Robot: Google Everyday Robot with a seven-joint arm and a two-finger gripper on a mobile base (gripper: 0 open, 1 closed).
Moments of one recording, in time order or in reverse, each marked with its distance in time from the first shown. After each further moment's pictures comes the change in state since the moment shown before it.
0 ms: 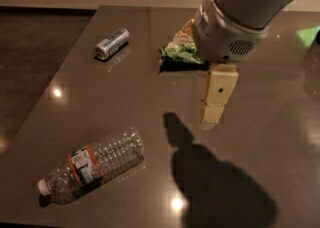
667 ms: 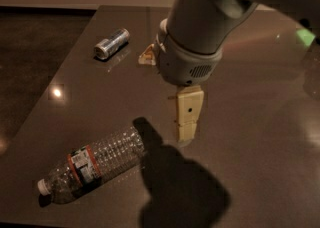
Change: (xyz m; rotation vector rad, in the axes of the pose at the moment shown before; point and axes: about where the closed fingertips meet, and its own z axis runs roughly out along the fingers) arm -0.043 0.013 0.045 -0.056 0.010 -0.203
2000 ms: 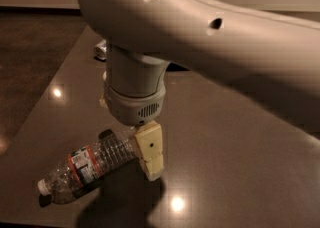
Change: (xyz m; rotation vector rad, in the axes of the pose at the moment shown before) arm -0.057 0.027 0.070 -0.158 0.050 -0.191
